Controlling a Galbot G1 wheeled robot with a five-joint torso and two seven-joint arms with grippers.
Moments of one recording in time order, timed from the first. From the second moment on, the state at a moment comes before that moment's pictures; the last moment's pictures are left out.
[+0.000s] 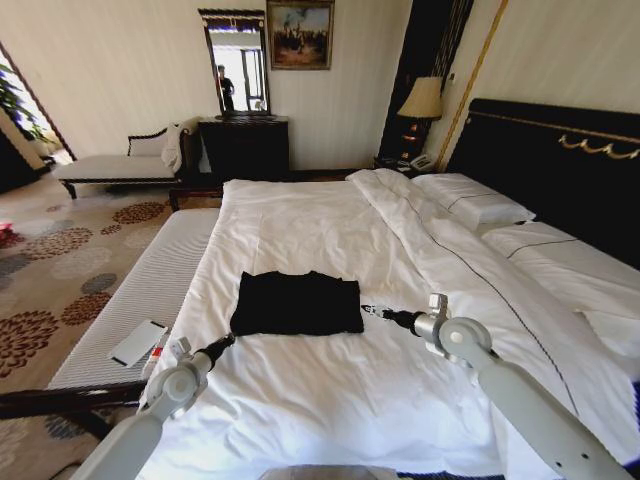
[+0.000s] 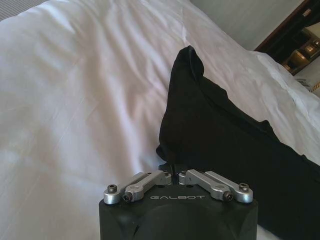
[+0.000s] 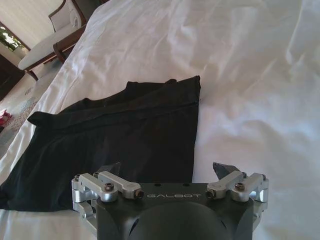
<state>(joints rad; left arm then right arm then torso) 1.30 -0.90 -0.36 -1.79 -1.32 0.27 -0.24 -1.08 0.78 0.31 1.84 1.39 -0.68 0.19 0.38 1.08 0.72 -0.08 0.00</state>
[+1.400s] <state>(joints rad) 1.31 -0.87 -0.35 -1.83 -1.32 0.27 -0.24 -1.06 0.95 0.27 1.68 1.33 -0.73 0.15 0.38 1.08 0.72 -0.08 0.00</state>
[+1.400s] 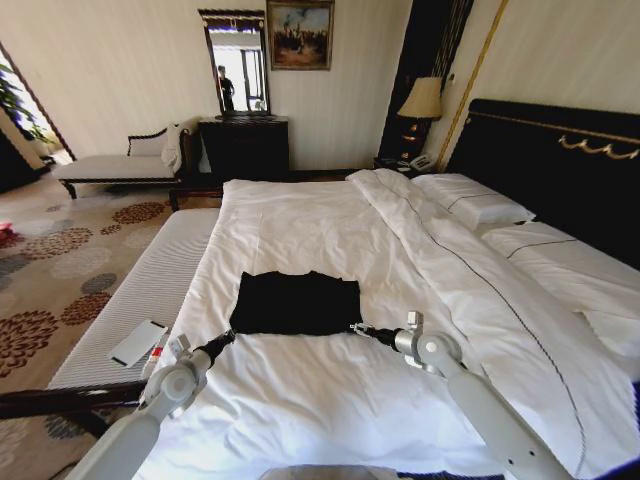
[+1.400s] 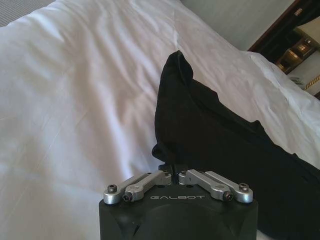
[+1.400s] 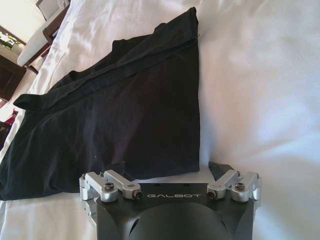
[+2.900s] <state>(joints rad) 1.40 -0.87 -0.39 -1.91 -1.25 0.25 -0.22 -1.18 0.91 0.33 1.80 1.28 -0.67 0.11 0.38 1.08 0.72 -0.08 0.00</state>
